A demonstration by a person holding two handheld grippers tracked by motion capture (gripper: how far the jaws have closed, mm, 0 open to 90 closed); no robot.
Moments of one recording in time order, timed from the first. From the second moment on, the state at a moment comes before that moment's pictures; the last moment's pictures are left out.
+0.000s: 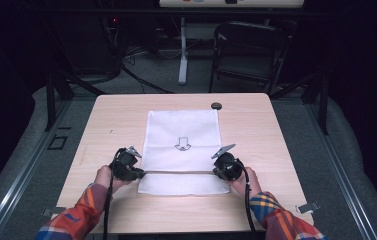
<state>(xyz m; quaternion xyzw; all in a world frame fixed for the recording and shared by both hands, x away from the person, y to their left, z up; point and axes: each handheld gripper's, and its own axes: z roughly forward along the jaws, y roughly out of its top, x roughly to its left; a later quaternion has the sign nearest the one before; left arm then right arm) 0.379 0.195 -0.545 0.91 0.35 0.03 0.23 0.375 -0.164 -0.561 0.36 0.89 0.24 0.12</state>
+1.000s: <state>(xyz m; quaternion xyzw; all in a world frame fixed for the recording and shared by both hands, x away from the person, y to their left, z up) 0.374 0.221 -0.530 0.86 0.41 0.07 0.28 0.369 -0.188 -0.534 0.37 0.88 0.27 0.13</state>
